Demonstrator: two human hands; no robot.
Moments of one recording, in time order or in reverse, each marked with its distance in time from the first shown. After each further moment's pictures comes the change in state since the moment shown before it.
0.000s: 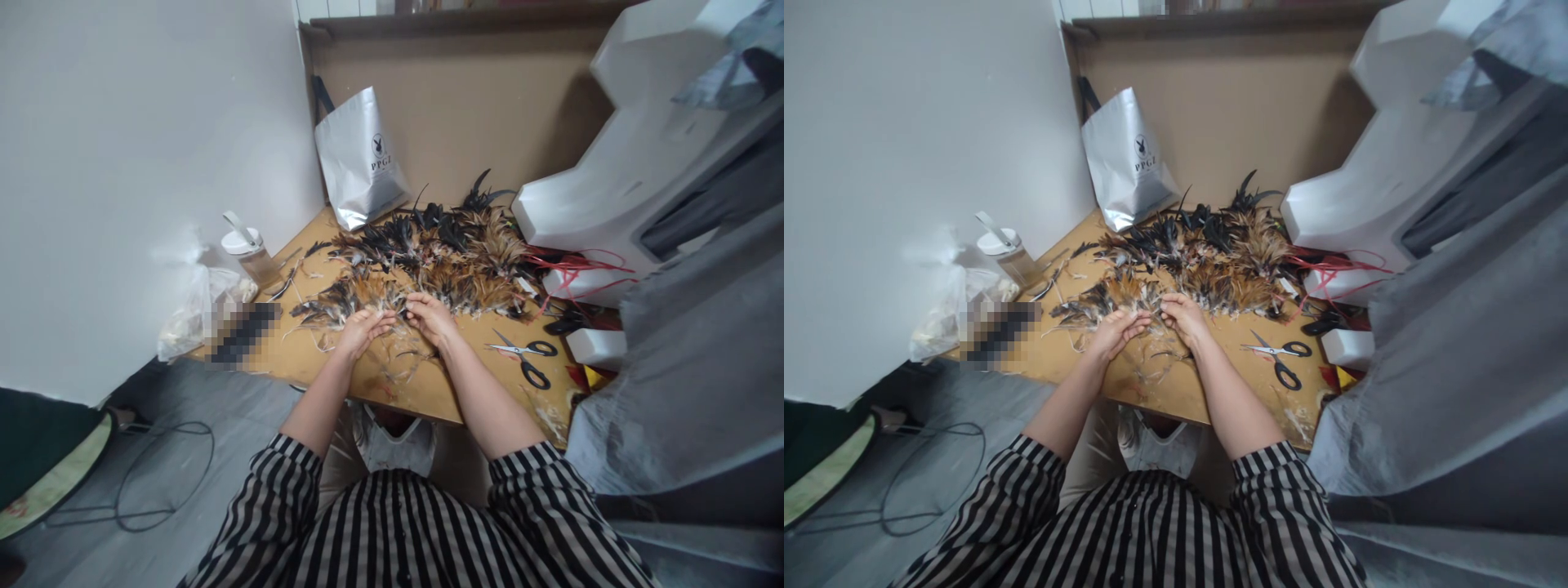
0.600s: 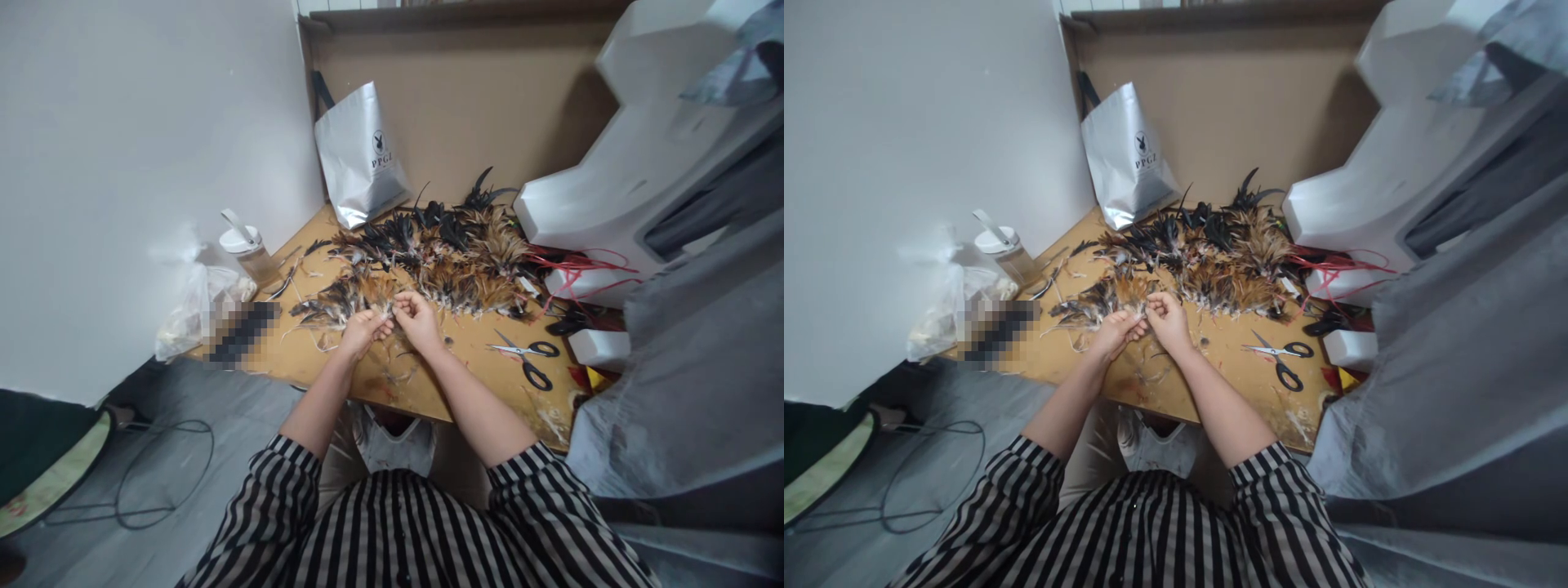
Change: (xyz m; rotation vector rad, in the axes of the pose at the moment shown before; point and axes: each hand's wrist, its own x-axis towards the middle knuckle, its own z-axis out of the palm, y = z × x) left_hand 0.002 -0.005 0.001 0.117 0.020 0.019; right_hand -0.013 0.012 0.030 -0.448 0.059 -0.459
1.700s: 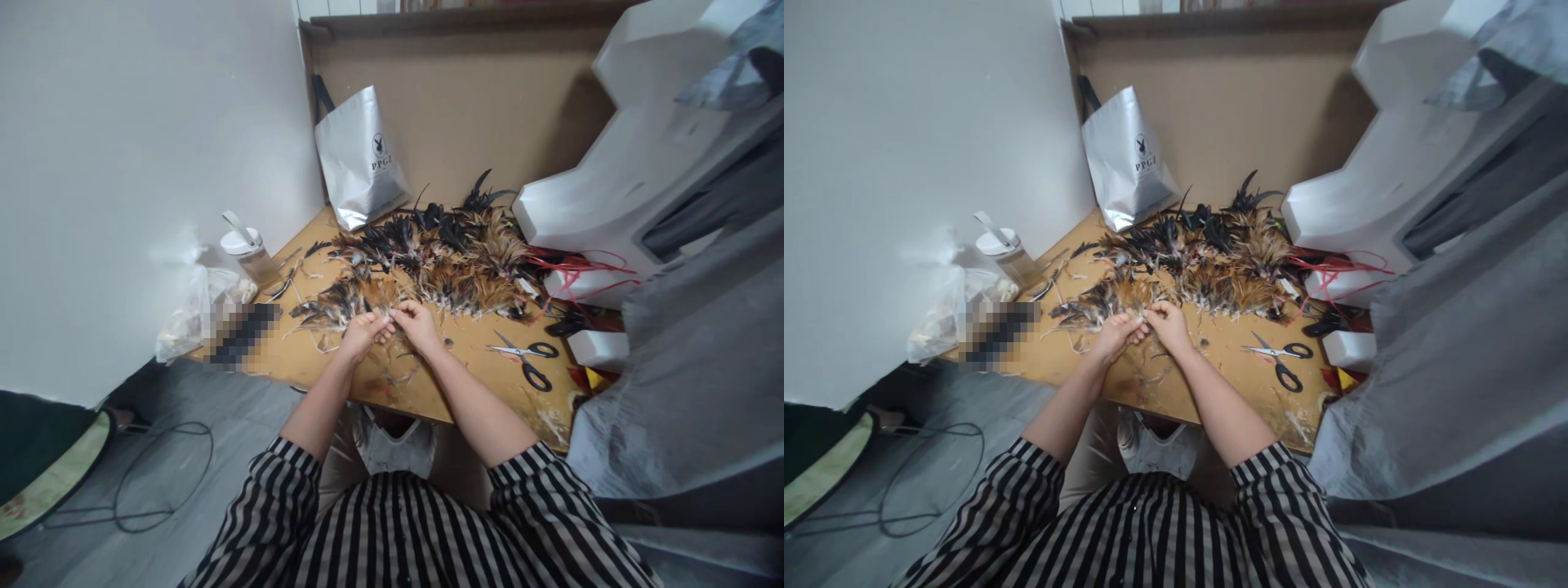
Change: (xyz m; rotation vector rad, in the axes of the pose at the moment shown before) left_hand -0.003 0.001 0.001 0.057 -0.034 -0.008; right_hand 0.001 0.006 -0.001 -0.032 -0.023 0.133
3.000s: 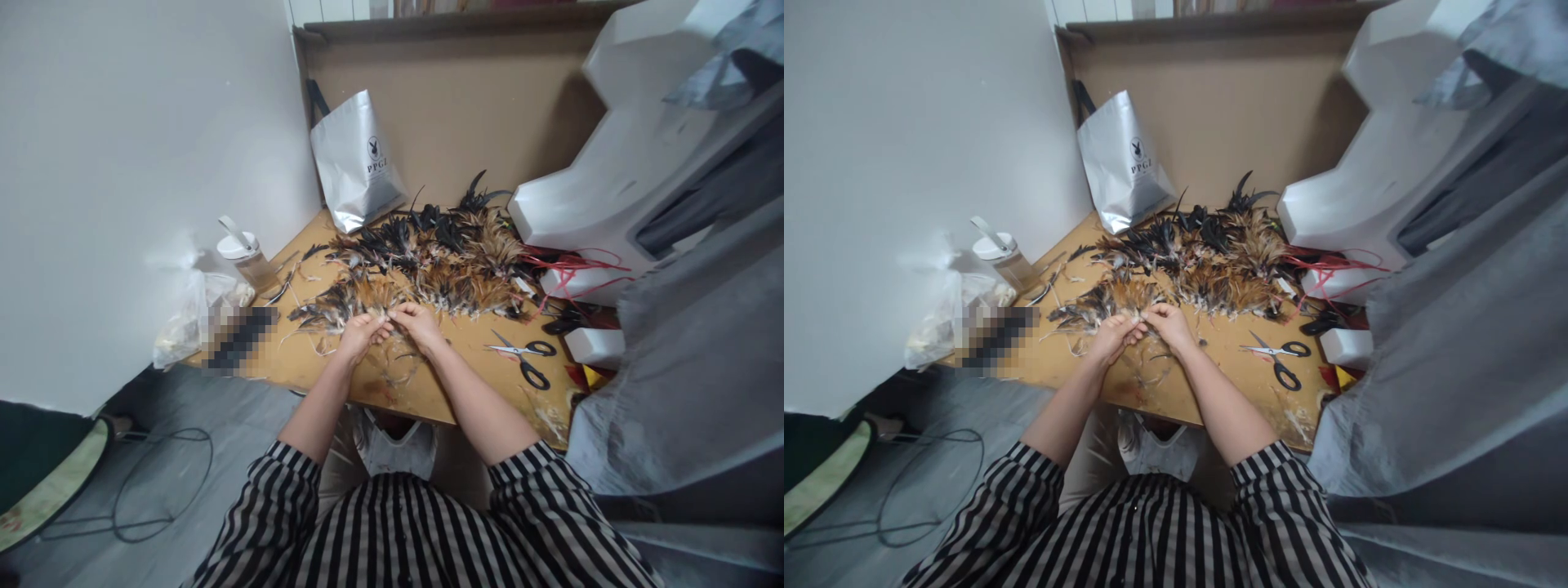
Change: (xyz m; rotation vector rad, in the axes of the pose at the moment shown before) left_hand -0.001 0.004 0.001 0.001 0.033 -0.006; right_hand 0.003 0.001 -0.005 0.272 -0.086 0.197
